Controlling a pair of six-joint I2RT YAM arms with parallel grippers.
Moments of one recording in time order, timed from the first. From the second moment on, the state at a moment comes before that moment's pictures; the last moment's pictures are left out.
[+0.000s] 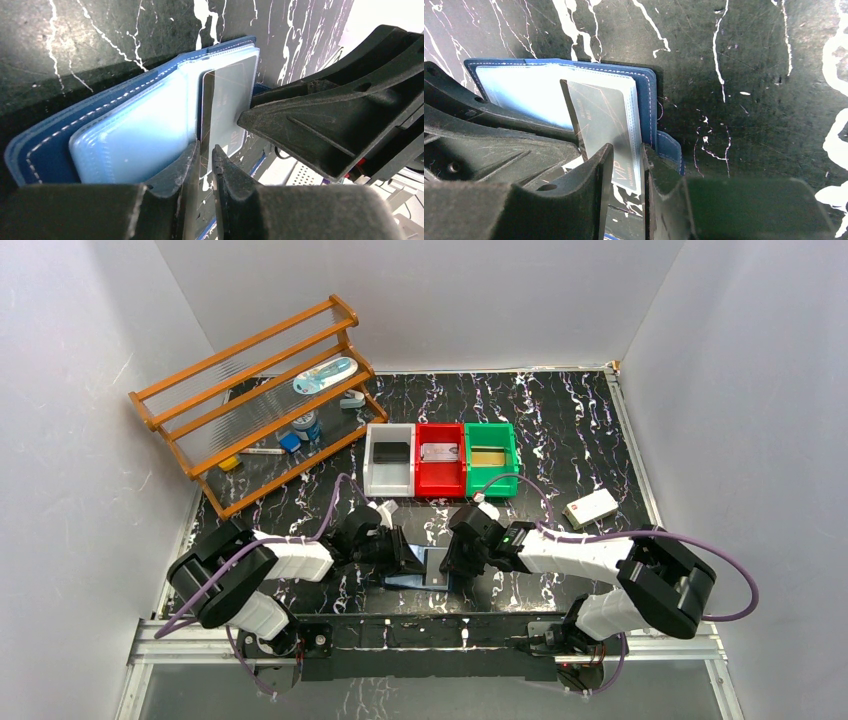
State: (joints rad) left arm -0.78 1.48 0.37 0.39 0.43 -1.04; right arm 1.01 1.37 0.62 -0.27 0.05 1.20
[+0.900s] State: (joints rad) left arm -0.78 1.40 0.33 0.38 0.37 -1.08; right arm 0.99 1.36 0.61 -0.25 0.04 1.20
